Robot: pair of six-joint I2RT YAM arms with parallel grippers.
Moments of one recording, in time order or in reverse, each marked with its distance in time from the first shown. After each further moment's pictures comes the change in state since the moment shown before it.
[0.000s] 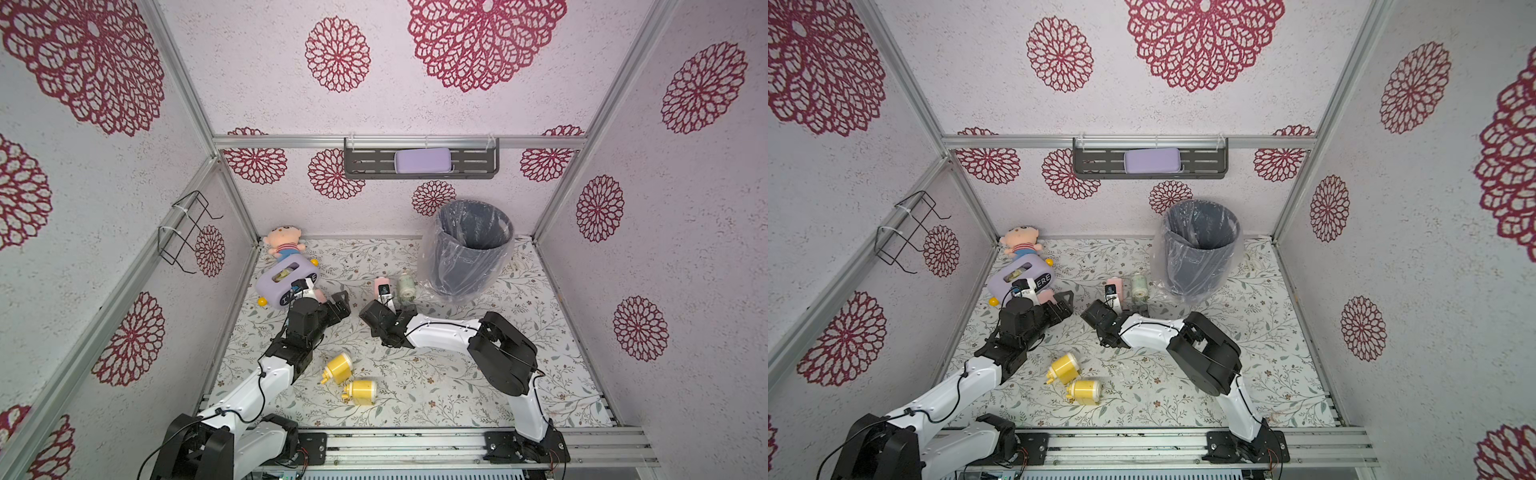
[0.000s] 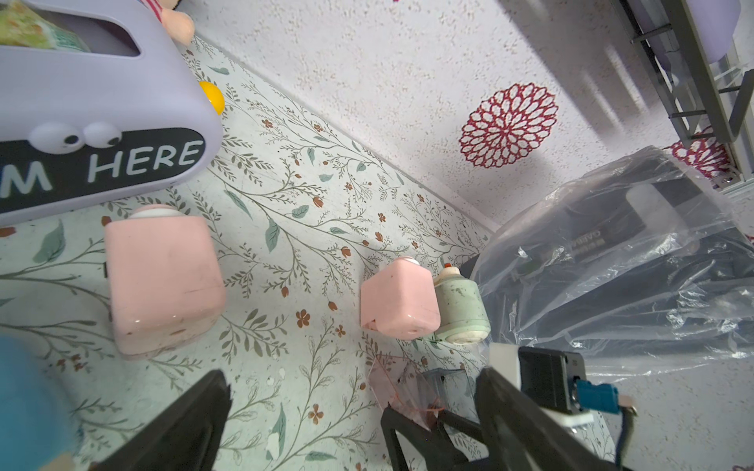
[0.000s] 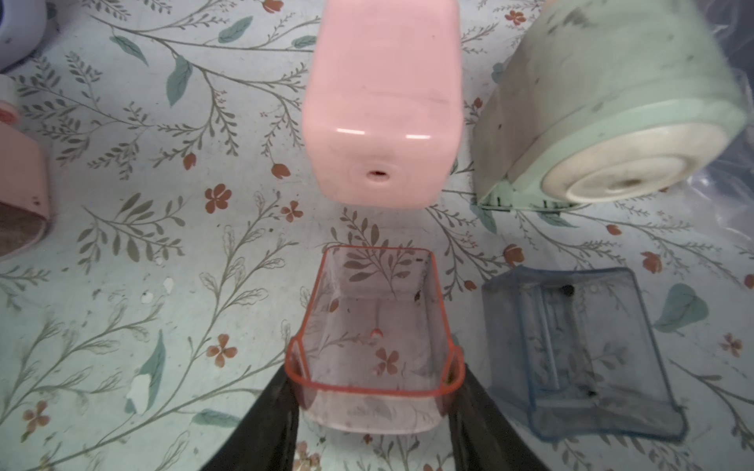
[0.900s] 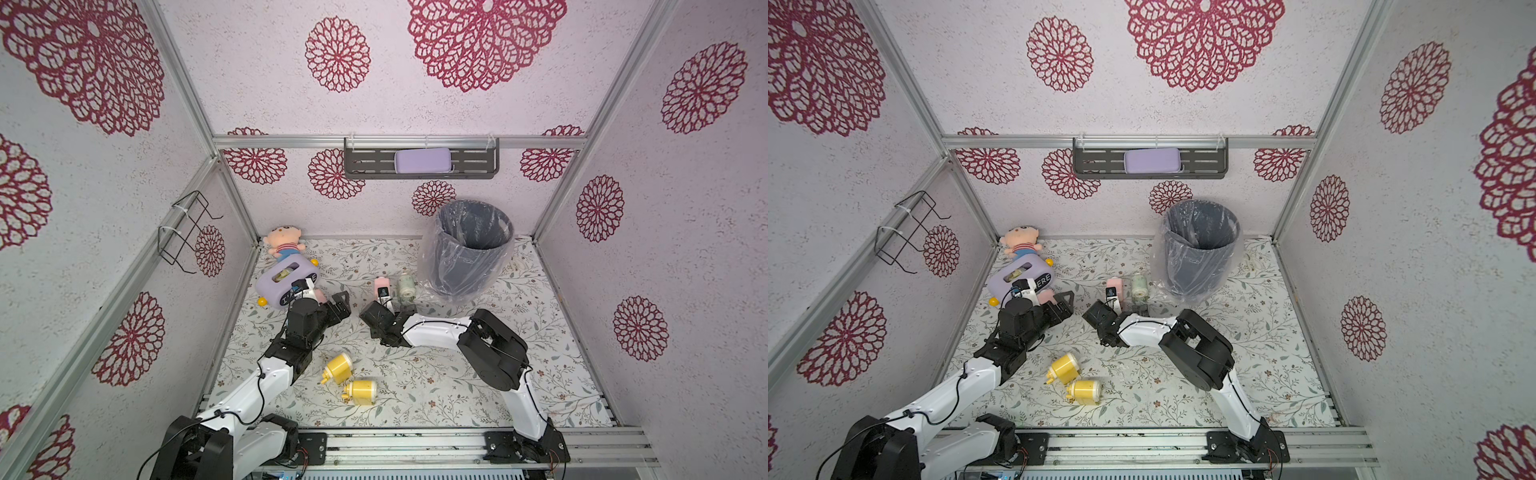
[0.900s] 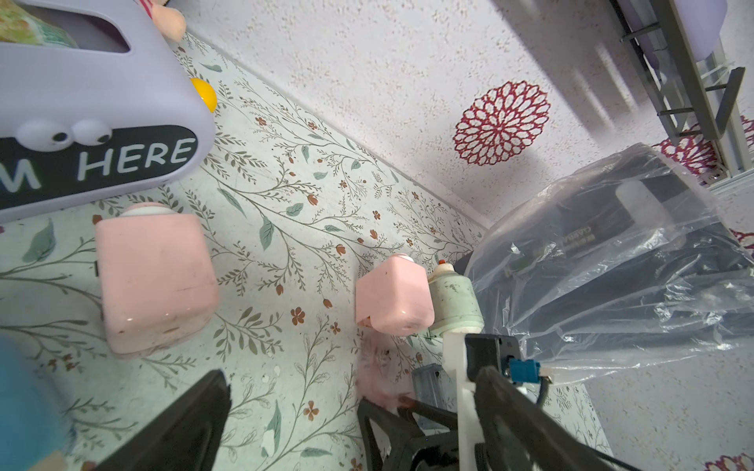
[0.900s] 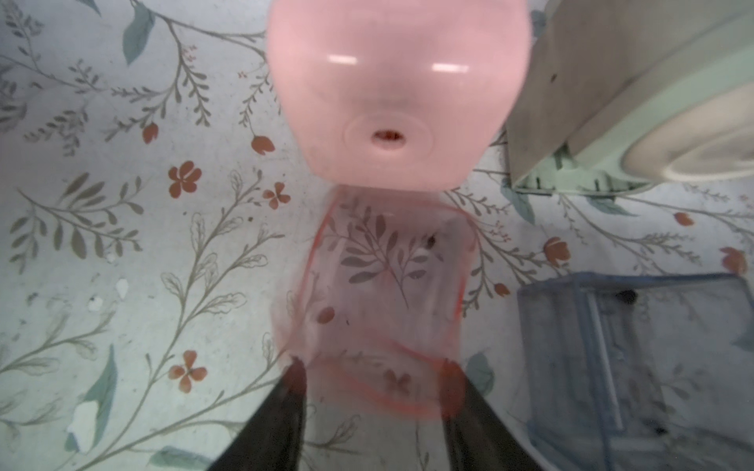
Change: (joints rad) left arm 0.000 -0.014 -0.001 0.000 0.016 0.000; right arm -0.011 0.065 0.015 0.023 -0.053 0.005
